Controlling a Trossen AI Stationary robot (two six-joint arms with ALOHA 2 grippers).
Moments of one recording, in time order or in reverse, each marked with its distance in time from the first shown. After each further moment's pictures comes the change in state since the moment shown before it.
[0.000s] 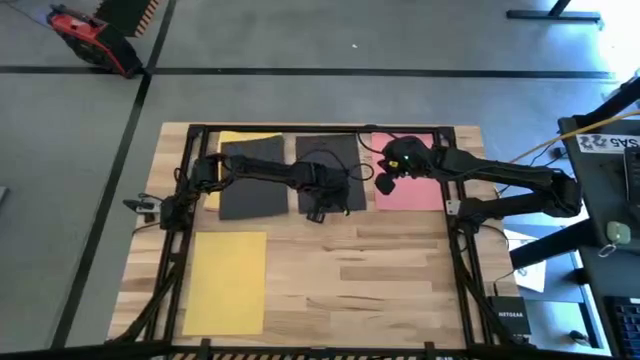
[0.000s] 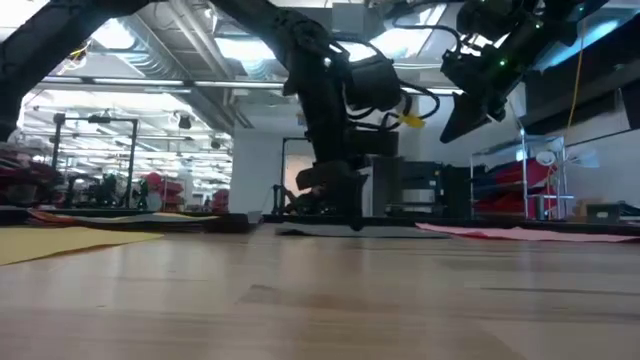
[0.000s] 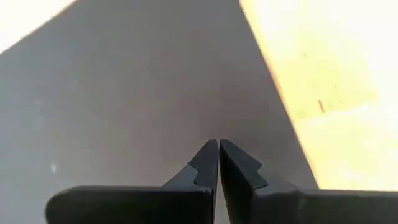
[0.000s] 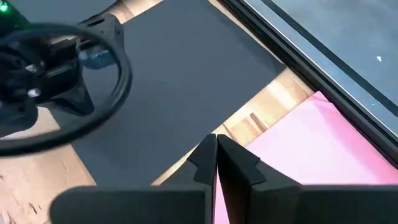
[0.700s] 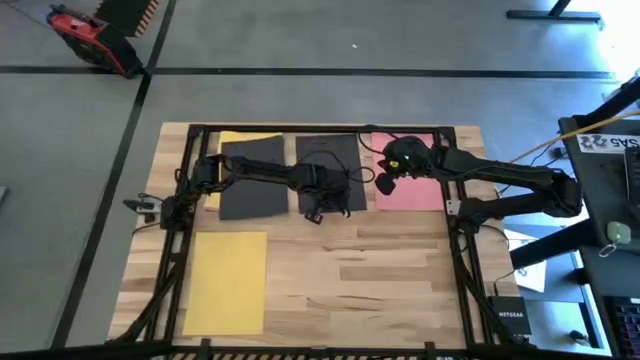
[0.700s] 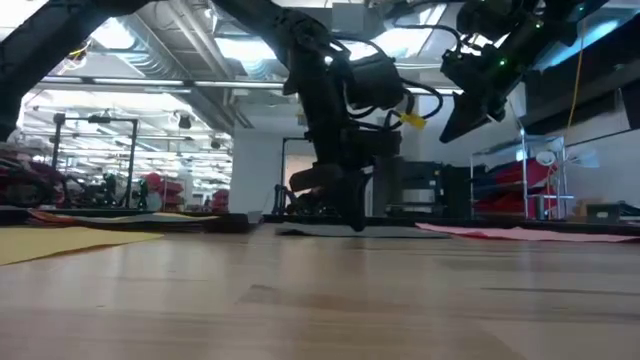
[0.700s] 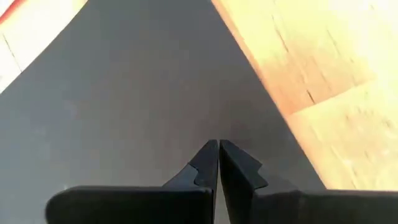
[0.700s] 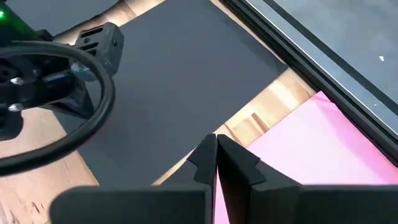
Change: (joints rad) left arm -0.014 0.002 0.000 -0.004 -0.005 0.134; right arm 0.000 0.000 0.000 0.000 -0.001 0.000
